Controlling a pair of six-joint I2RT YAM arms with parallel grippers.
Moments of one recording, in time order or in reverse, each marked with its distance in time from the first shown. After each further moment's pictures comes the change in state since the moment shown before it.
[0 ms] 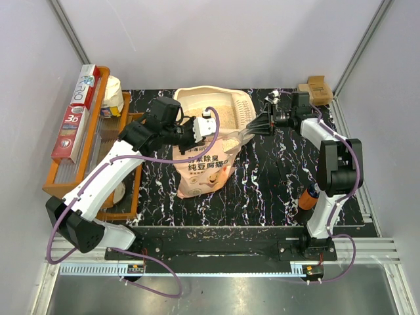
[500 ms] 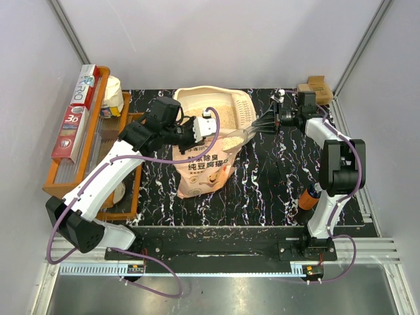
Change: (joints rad) left arm -0.001 0.000 0.000 0.003 -0.013 0.007; right arm -0.048 0.001 -0.003 -0.007 -0.027 -0.004
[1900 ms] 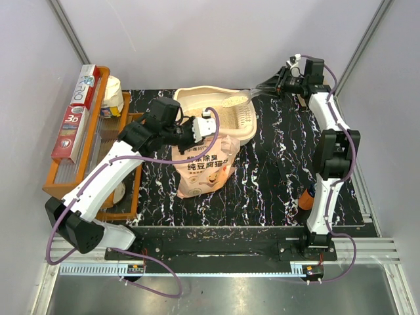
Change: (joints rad) left arm 0.000 -0.004 0.000 -0.004 -0.016 -0.001; right arm -0.034 0.251 0.594 -0.127 0.351 0.010
